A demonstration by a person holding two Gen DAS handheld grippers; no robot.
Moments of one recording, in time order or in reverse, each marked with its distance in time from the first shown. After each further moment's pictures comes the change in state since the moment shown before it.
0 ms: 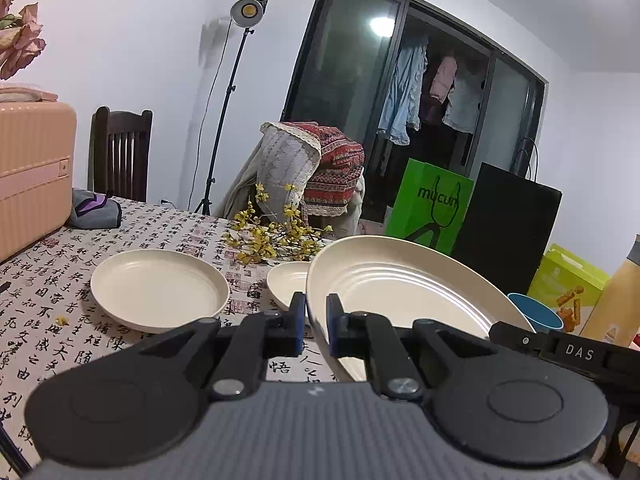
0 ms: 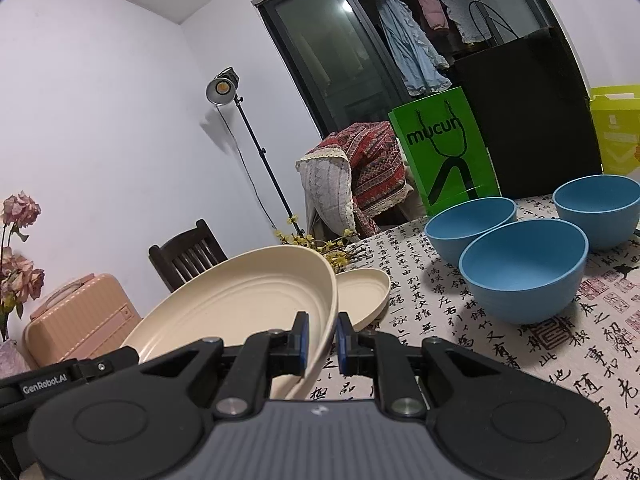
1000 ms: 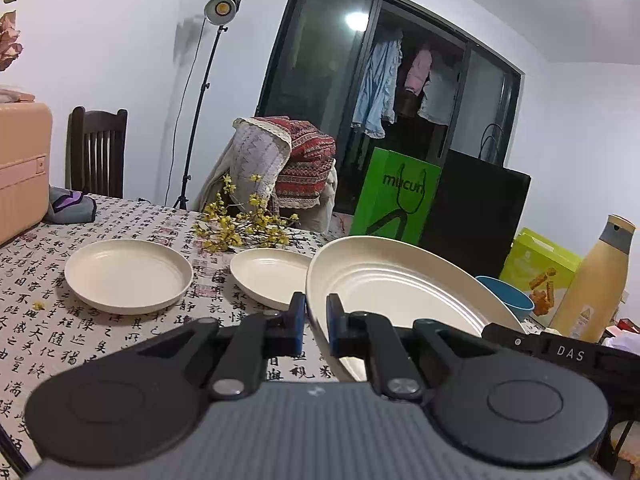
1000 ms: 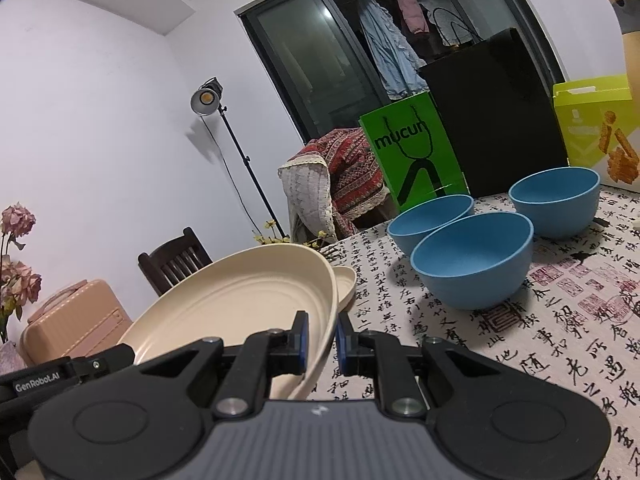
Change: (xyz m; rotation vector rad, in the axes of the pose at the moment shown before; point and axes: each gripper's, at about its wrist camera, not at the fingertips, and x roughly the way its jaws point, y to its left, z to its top) left arm -0.015 -0.032 -0.020 0.030 0.014 -0.065; right arm -0.036 -0.032 -0.010 0.030 -0.019 -0.036
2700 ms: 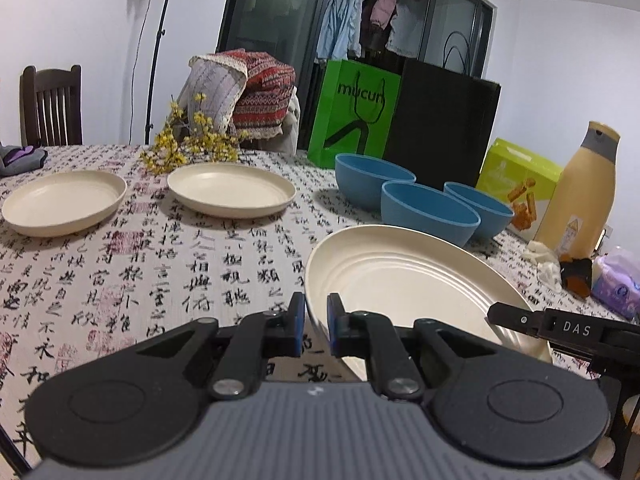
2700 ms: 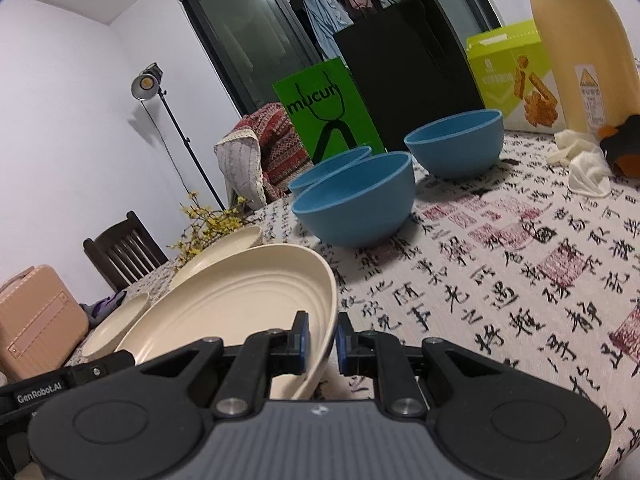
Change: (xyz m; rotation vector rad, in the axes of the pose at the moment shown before) left arm 0.046 -0.046 -0.075 0.082 0.189 -0.067; right arm -0.021 -0.085 -0.046 0.068 0.080 -0.147
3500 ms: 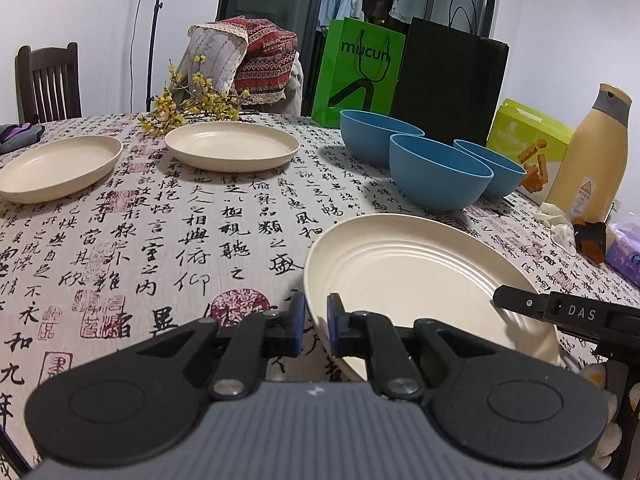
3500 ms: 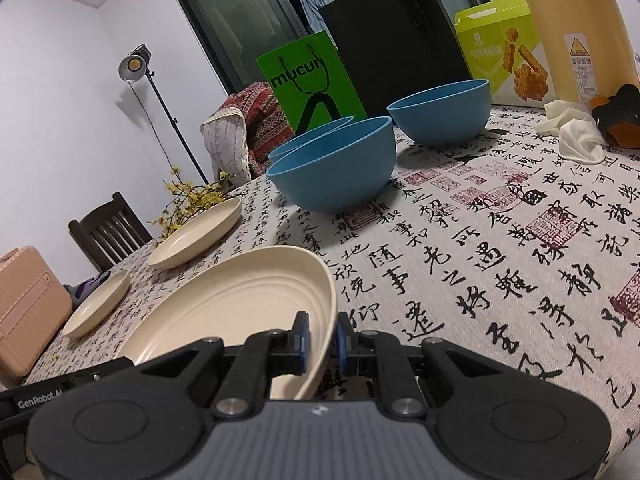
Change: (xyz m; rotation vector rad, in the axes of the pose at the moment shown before) left arm 0.020 -0.001 -0.021 0.016 0.095 0.022; right arm 0.012 -0.011 -0.017 -0.013 0.046 -0.032
